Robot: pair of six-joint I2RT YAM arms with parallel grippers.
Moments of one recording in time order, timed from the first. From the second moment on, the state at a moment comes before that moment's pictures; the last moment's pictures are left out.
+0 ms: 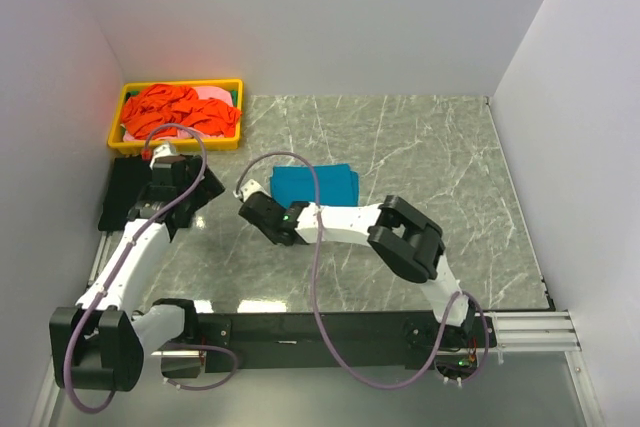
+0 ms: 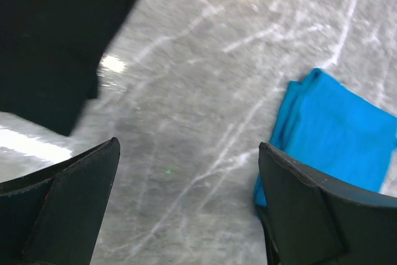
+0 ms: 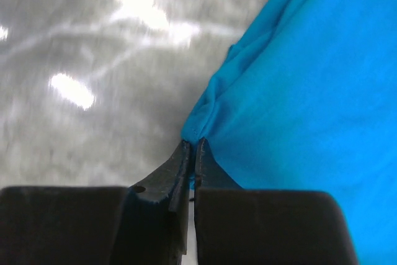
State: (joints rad) left arm -0.06 1.05 0.72 -0.37 -0.12 -0.62; right arm 1.12 2.13 1.53 -0.37 0.42 0.17
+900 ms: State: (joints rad) left arm -0.26 1.43 0.62 0.01 0.20 -1.01; right arm 0.99 1.79 1.10 -0.02 0.06 0.30
